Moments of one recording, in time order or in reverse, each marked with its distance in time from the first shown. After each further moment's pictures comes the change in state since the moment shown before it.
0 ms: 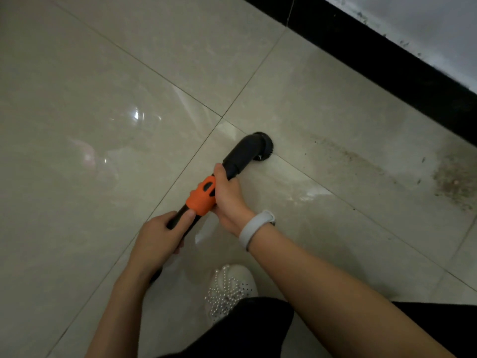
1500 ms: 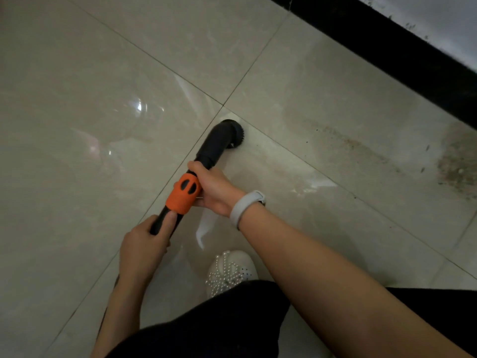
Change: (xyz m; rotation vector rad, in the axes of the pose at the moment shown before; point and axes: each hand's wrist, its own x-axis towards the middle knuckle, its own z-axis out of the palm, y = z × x) left_hand -0.021 -0.043 -0.001 0.033 0.230 -0.042; right_hand -0.008 -0.002 0.009 -0.081 -0.314 0.141
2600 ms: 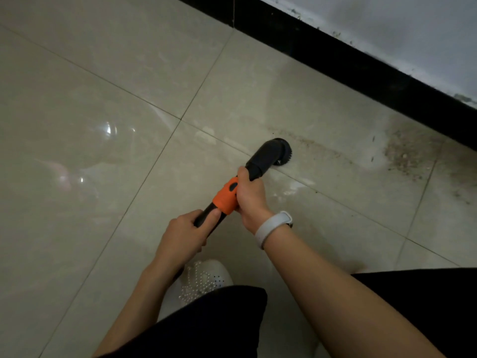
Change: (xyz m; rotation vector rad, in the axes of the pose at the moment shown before) left_hand -0.010 0.083 0.074 -0.021 -0.401 0.161; right_hand -0.021 0.007 -0.110 0.140 0.593 -0.230
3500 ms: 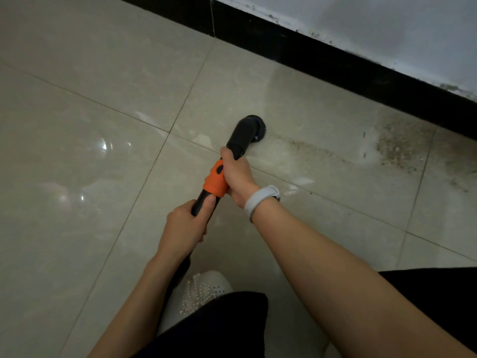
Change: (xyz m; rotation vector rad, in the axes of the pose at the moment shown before) left_hand 0.025 0.030 0.003 -0.044 0.060 0.063; right_hand 0.013 -0.051 0.018 0.001 -0.100 -0.048
